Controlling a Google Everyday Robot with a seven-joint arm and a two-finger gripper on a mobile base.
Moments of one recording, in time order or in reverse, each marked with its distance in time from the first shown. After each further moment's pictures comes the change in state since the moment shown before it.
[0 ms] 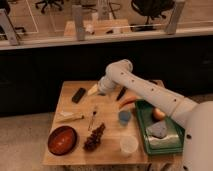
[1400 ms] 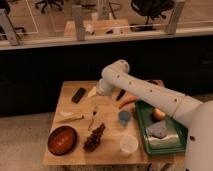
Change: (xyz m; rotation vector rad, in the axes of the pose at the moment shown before) arm -0.015 -0.001 -0.004 -0.092 0.010 -0.036
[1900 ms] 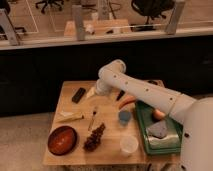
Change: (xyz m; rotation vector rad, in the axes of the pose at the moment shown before) arm 0.001 -0.005 0.006 -0.019 -0.011 -0.016
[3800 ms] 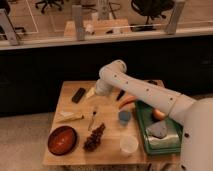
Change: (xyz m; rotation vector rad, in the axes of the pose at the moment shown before) arm -0.001 -0.002 0.001 0.023 -0.012 -0.001
